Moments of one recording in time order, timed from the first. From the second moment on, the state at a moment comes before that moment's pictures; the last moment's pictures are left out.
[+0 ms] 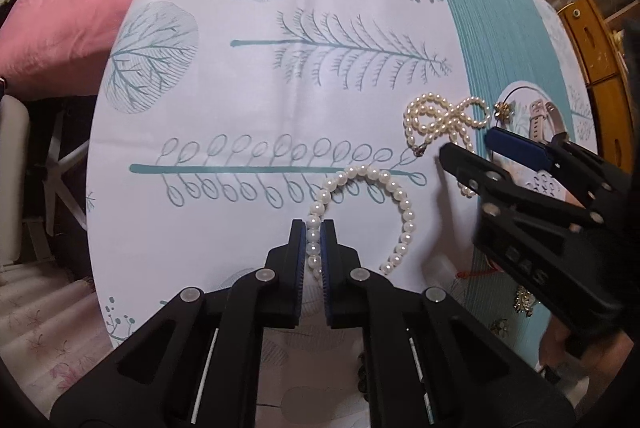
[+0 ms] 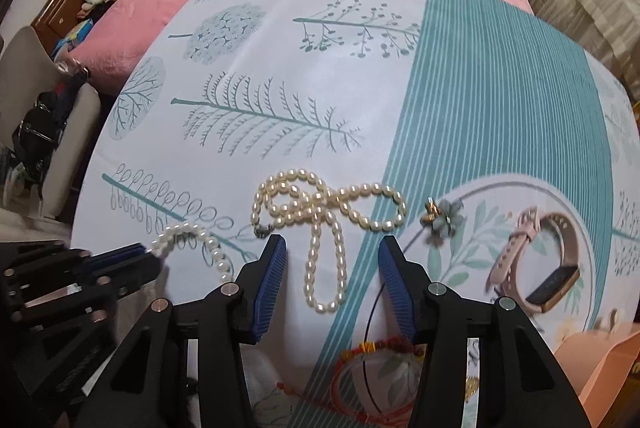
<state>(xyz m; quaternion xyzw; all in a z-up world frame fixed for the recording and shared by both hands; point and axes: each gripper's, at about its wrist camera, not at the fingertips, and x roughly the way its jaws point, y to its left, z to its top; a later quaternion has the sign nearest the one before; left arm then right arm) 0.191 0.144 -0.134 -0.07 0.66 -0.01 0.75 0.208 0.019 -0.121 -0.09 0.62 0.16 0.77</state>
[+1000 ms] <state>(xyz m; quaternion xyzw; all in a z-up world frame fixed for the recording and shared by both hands) 0.139 0.167 -0.054 -0.11 0.62 -0.04 0.78 0.178 -0.023 -0.035 0.03 0.57 0.23 0.78</state>
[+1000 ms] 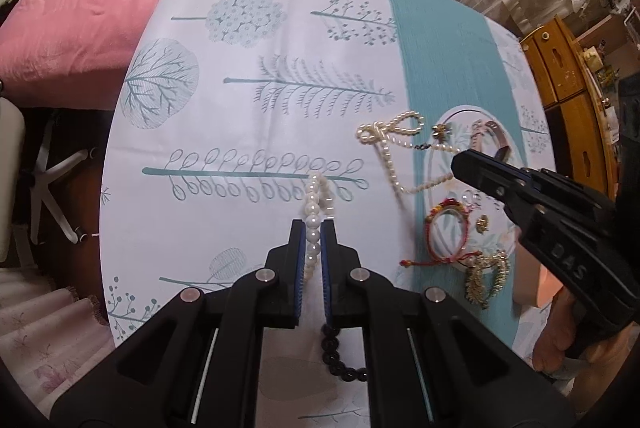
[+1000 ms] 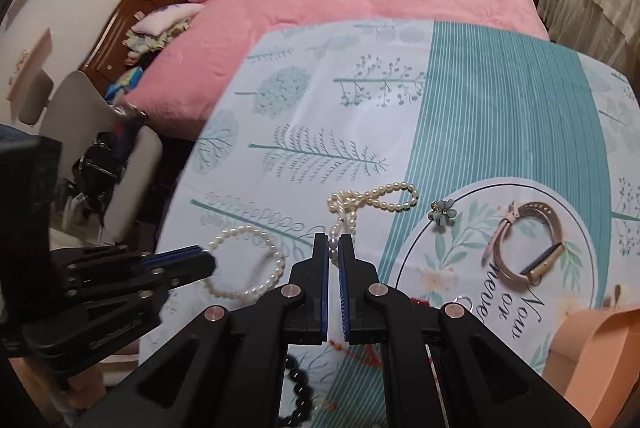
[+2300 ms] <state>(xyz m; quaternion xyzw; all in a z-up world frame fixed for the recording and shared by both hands) 0.059 -0.054 0.121 -0.04 0.52 -0.20 0.83 -0.009 -0.272 0.212 0.08 0.45 0.18 0.87</state>
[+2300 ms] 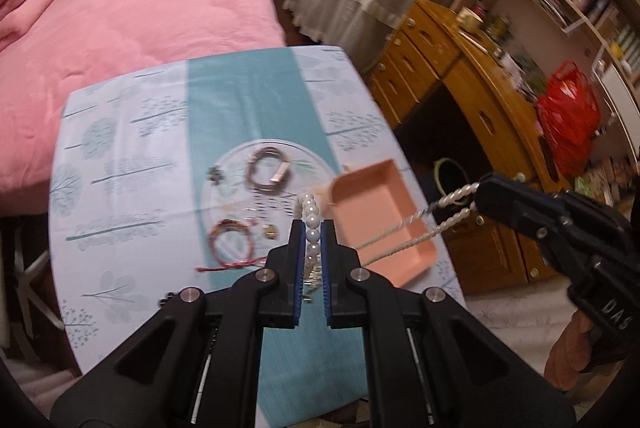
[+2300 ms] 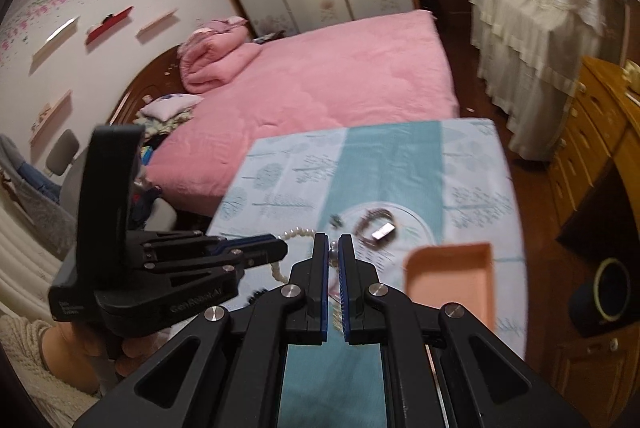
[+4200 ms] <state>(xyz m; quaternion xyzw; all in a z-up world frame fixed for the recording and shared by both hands) 0.085 -0.177 -0.029 0.04 0.59 -0.23 0.77 0.007 -0.366 -0.023 0.12 0.62 0.04 0.78</state>
